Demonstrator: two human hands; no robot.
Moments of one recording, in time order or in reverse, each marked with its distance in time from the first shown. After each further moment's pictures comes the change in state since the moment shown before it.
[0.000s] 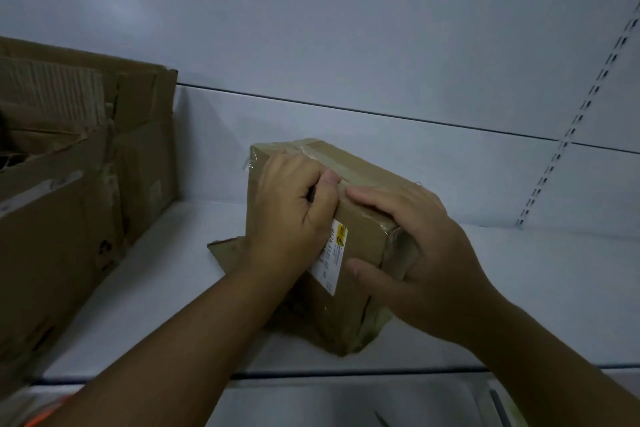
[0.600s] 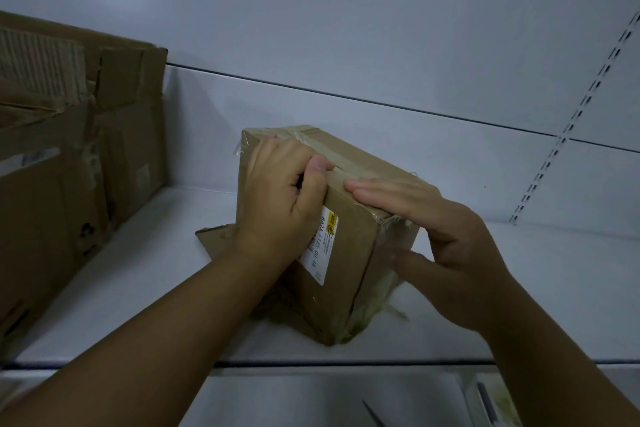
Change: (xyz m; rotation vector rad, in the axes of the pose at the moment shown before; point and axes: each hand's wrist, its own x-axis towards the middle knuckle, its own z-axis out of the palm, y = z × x) left_hand -0.004 -0.003 0.003 -0.022 0.059 0.041; right_hand -0.004 0.012 -0.017 0.321 -0.072 -0.027
